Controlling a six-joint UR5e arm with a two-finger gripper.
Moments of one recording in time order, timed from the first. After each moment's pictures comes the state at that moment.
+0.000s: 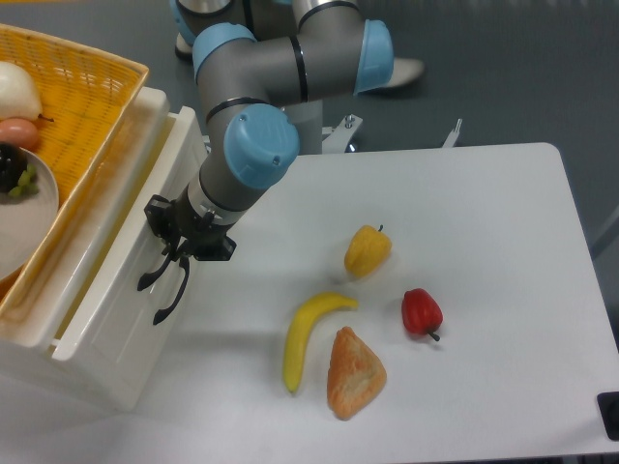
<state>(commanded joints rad) 2.27 -1.84 -1.54 -1.48 1.06 0.63</state>
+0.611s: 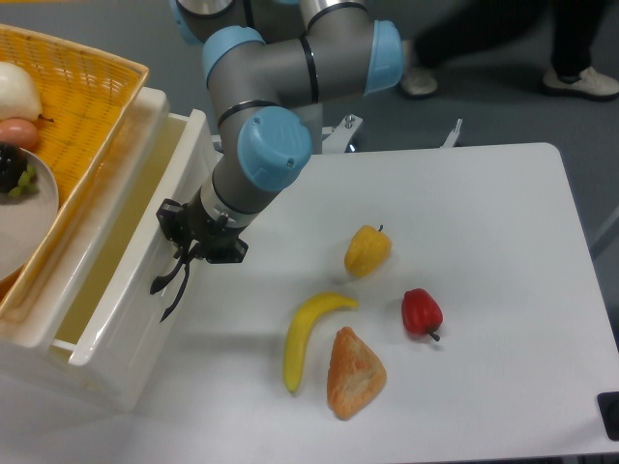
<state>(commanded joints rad) 2.30 -1.85 -1.53 -1.48 1.07 0.63</state>
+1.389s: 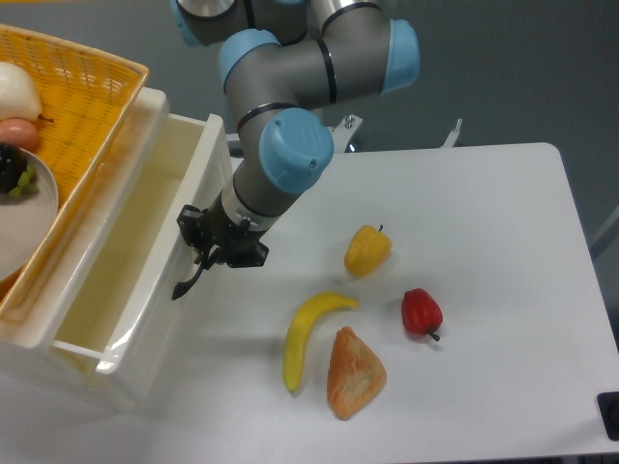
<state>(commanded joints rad) 2.34 -1.86 -1.51 -1.48 1.10 0.64</state>
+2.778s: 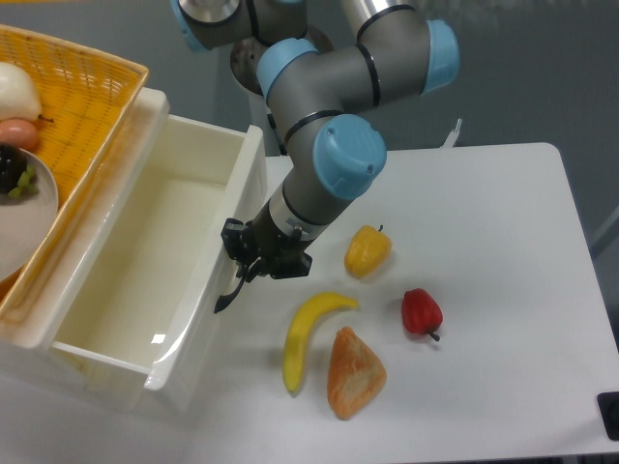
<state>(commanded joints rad) 2.41 -1.89 -1.48 -1.48 1.11 0.67</state>
